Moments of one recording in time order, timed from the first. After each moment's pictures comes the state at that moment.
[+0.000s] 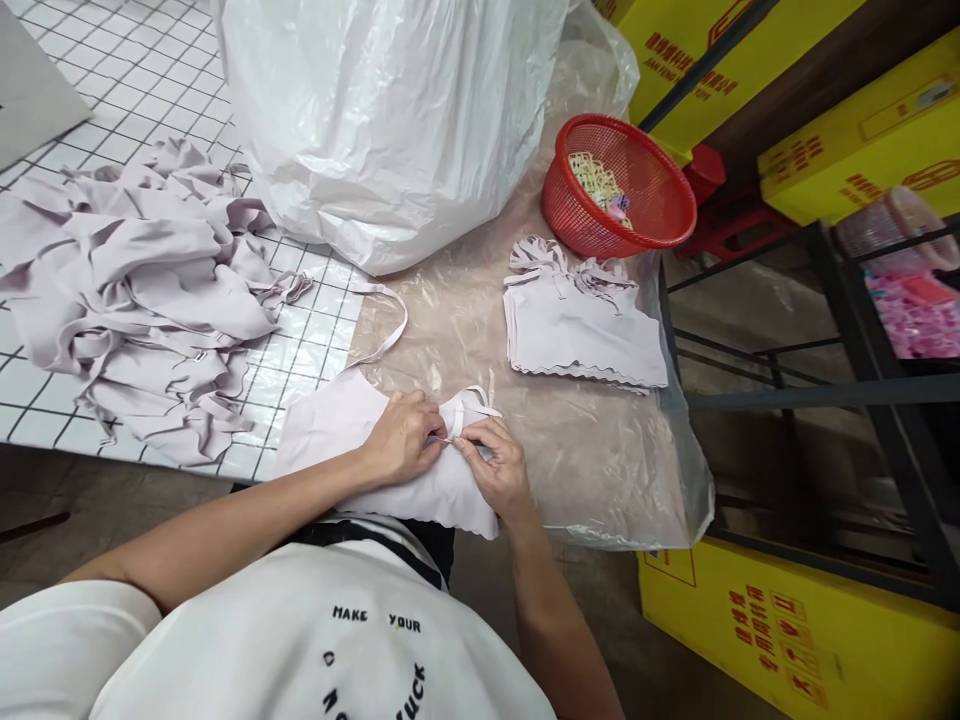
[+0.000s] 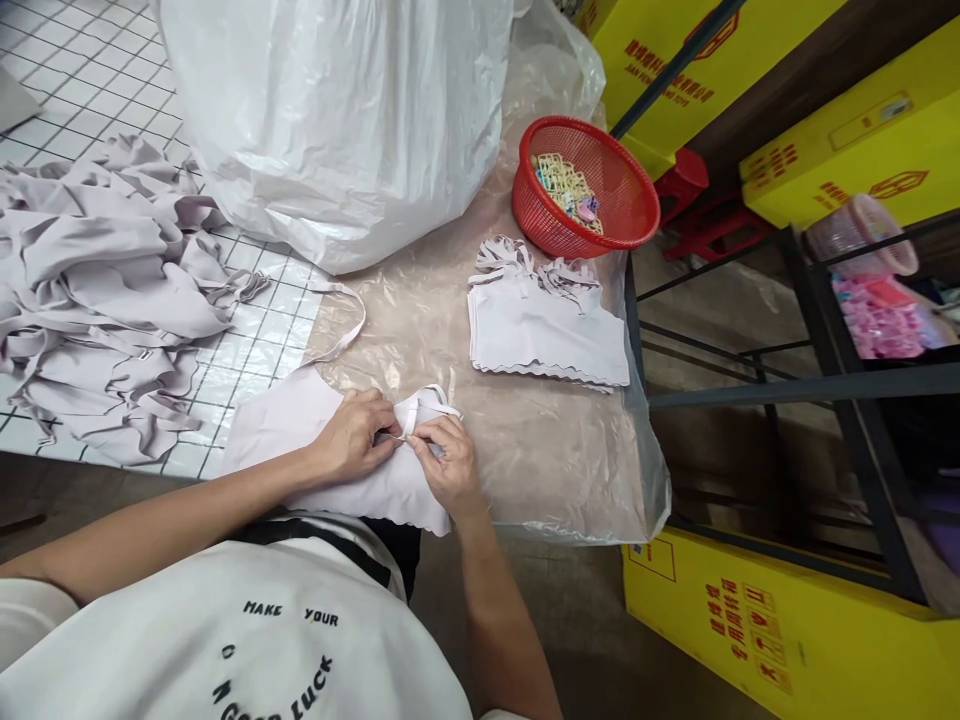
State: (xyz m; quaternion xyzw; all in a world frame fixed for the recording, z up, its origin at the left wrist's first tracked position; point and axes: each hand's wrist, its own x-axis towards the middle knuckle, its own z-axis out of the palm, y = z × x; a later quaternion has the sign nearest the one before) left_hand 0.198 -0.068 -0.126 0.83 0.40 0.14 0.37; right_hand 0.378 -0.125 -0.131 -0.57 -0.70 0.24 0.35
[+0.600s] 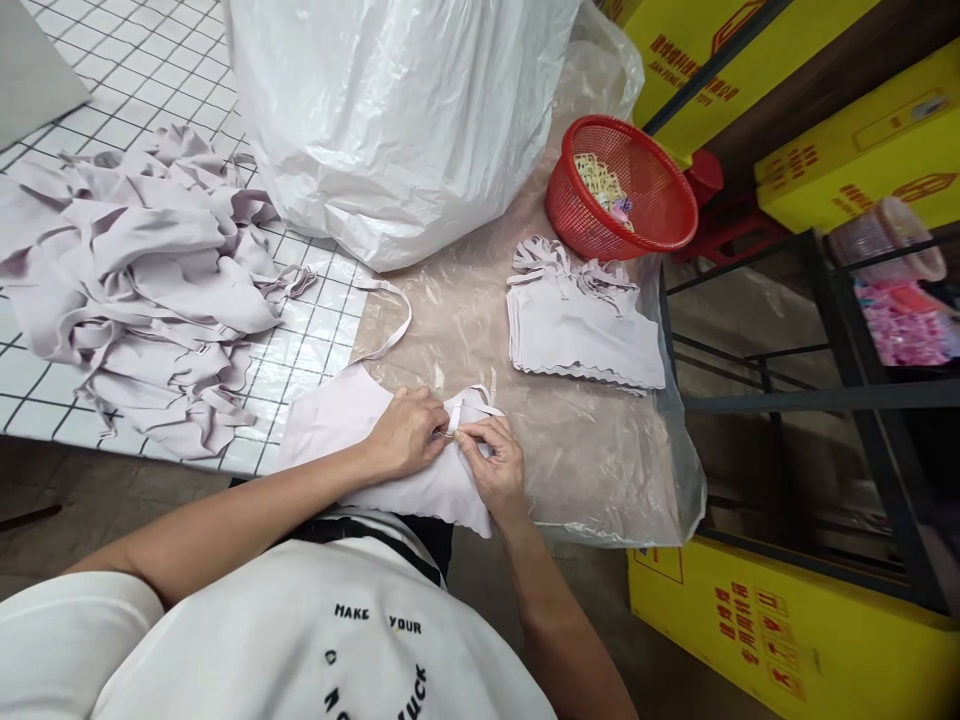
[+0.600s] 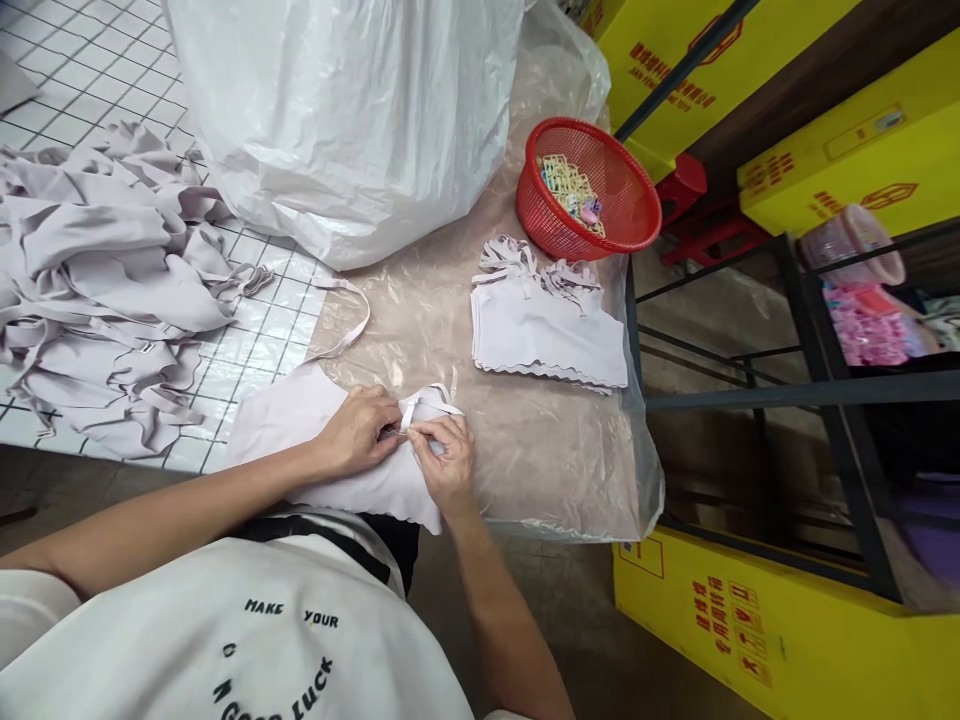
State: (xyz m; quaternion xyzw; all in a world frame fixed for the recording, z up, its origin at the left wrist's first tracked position) left_hand 0.198 -0.066 -0.131 0.84 0.38 0.14 0.35; right_hand 0.373 -0.129 -0.139 -0.61 -0.68 0.20 0.35
